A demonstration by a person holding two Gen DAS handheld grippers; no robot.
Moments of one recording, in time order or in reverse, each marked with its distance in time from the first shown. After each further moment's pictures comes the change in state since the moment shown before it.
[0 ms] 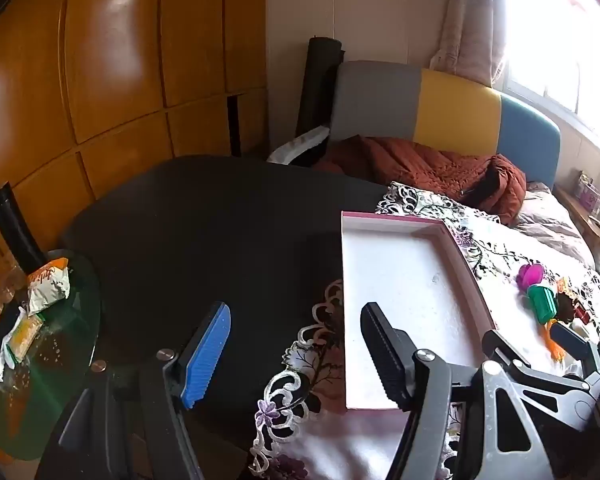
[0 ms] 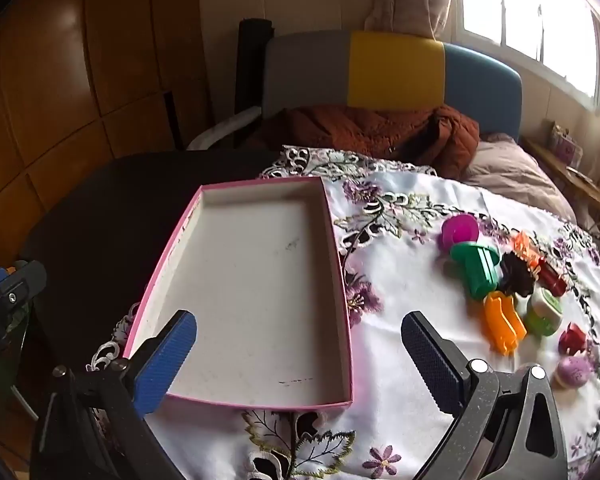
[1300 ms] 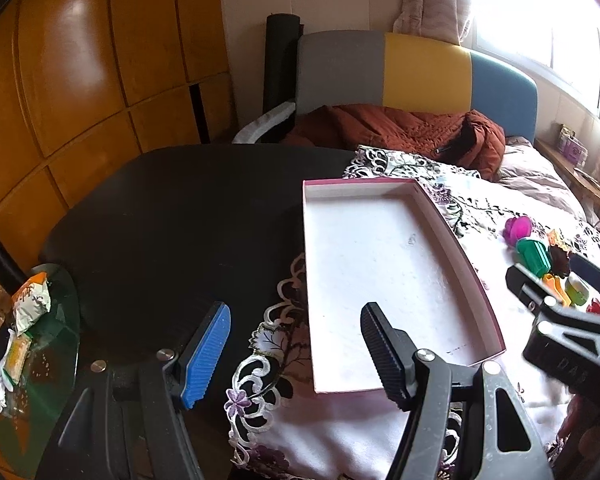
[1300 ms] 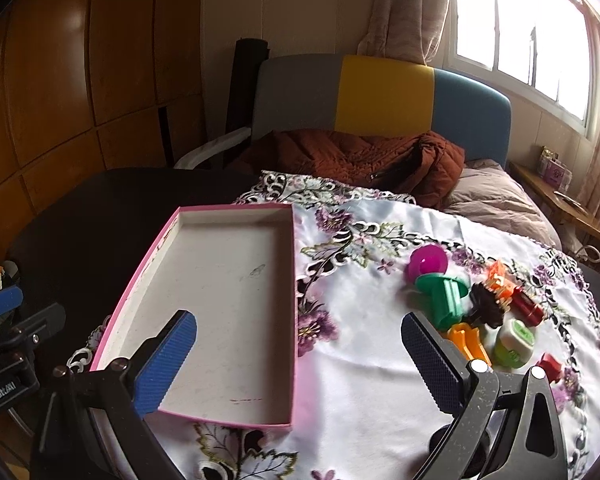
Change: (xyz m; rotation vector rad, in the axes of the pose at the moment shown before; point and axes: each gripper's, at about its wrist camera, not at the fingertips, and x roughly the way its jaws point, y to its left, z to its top) left arm 0.021 -0.034 -0.010 0.147 0.081 -0.043; right arm -0.010 -0.033 0.008 -0.034 -0.092 -0.037
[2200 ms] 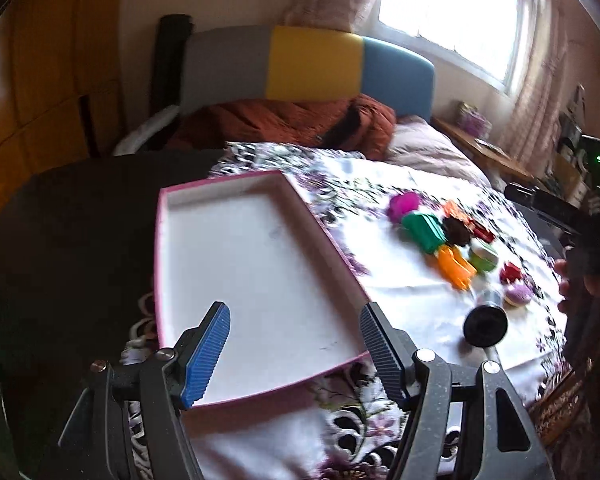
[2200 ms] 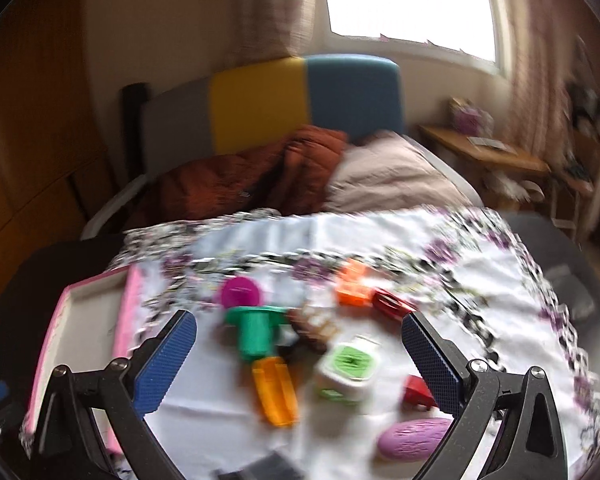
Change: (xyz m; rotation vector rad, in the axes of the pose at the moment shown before) left arm 0.003 -0.075 0.003 0.170 0.025 -0.385; right arm -0.016 -0.213 0.007 0.319 -0.014 -0.187
